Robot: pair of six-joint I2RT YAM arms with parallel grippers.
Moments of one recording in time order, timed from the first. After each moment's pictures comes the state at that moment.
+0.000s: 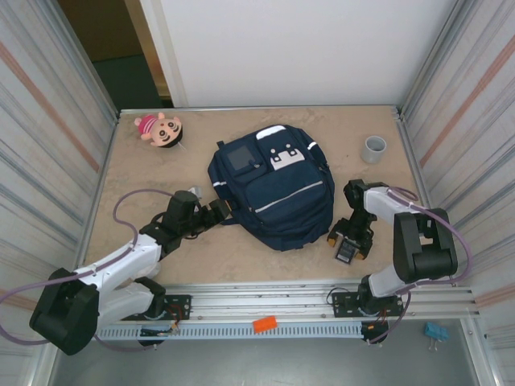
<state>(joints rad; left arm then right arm) -0.52 1.07 0.45 -0.07 0.13 -0.93 0.13 1.51 0.77 -1.05 -0.14 0.68</state>
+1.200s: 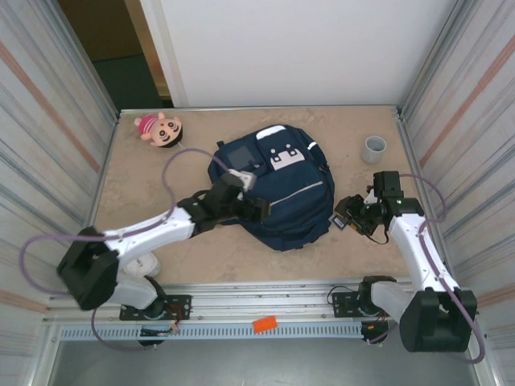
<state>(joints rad) -0.84 1.45 0.93 -0.23 -0.02 -0.40 0.00 1.03 0.74 -0.83 -0.40 0.70</state>
